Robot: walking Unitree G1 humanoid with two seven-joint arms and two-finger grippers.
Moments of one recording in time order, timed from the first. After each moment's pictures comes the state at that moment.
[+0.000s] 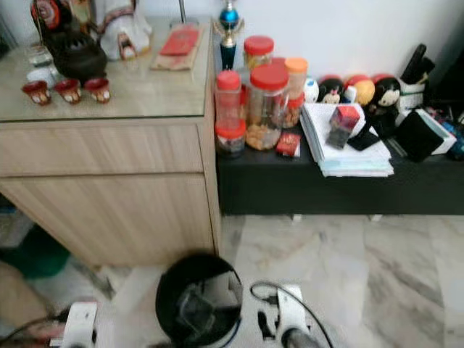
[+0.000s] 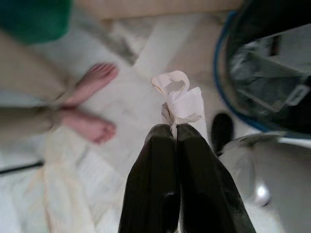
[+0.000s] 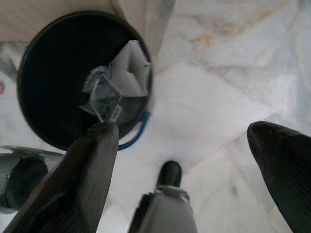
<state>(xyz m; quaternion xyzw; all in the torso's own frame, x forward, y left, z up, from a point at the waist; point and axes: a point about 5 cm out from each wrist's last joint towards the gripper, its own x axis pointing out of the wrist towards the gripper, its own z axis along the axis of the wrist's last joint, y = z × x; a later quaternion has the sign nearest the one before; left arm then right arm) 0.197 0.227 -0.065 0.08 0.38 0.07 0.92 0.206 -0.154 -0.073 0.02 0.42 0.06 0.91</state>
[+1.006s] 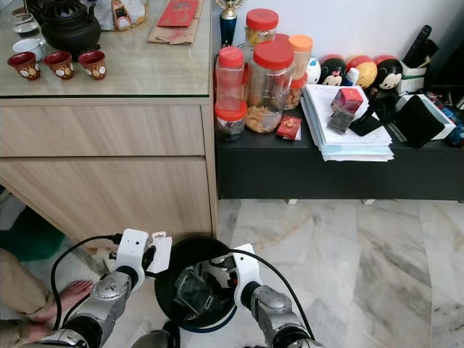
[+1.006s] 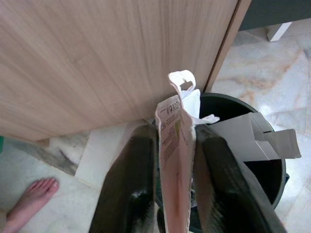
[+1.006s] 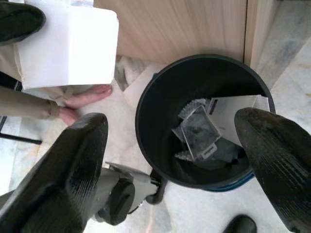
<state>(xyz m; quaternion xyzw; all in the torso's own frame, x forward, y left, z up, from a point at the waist) 0.291 0.160 -0.001 0.07 0.21 -0.06 0.97 0.258 -0.094 -0.029 0.07 0.31 0.28 0.90</state>
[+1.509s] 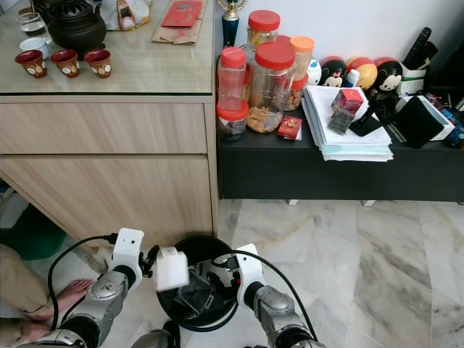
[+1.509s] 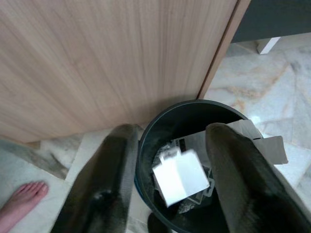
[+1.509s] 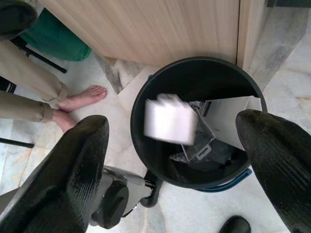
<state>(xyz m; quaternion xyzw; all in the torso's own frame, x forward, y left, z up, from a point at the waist) 0.292 0.164 0.001 0.05 0.20 -0.07 0.98 0.257 -0.096 -0.030 0.06 0.31 0.27 0.91</state>
